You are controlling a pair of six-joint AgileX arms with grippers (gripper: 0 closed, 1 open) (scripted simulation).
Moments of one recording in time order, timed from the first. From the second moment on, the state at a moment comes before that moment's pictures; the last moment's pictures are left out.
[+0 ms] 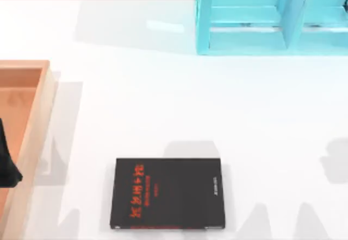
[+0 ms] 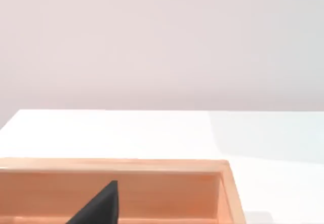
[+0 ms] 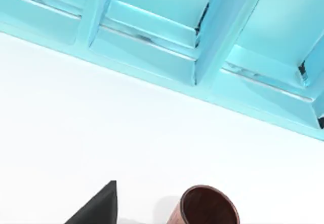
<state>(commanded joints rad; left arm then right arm) 0.00 0.00 0.00 0.00 0.00 0.00 -0.04 0.37 0.33 -0.27 0.01 -0.37</state>
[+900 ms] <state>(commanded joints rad) 0.00 0.00 0.00 0.00 0.00 0.00 -0.17 1.59 1.35 -1.14 0.01 -1.53</state>
